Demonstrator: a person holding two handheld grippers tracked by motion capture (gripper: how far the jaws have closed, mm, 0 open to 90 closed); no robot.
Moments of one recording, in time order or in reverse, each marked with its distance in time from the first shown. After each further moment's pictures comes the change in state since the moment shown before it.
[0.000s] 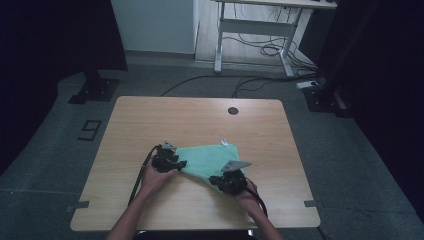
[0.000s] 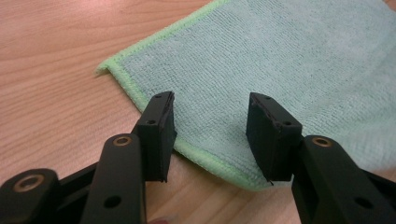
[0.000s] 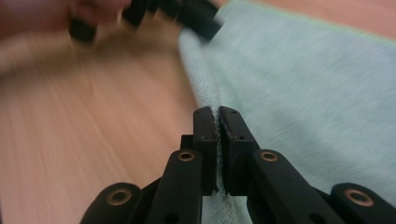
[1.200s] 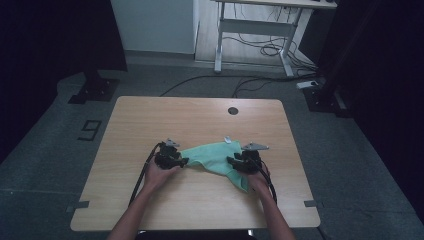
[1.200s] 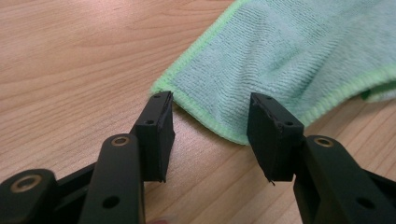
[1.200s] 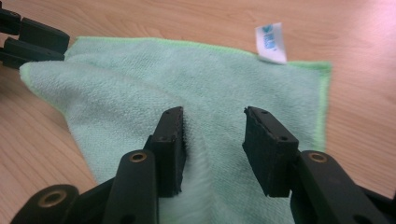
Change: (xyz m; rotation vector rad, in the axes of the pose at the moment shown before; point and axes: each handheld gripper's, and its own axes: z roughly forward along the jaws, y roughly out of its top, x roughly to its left) left arm 0.000 0.009 0.009 0.005 0.039 0.015; right arm -0.092 -0.002 0.002 -0.069 -0.245 0.167
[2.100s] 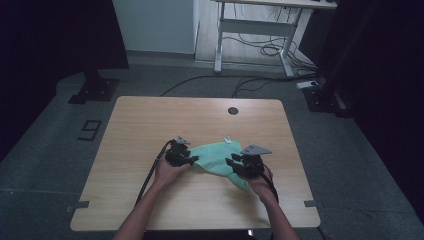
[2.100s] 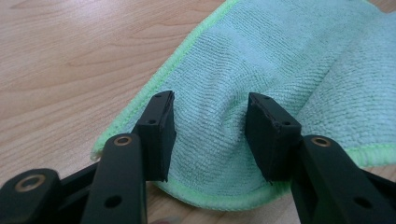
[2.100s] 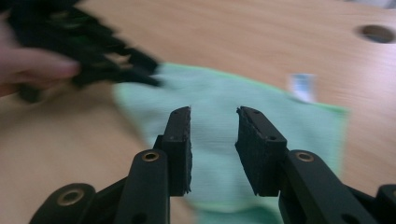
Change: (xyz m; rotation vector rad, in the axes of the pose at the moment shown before) left arm -0.019 0.019 0.021 -0.002 -0.044 0.026; right arm 0.038 0.015 -0.044 -0.066 0.059 -0.124
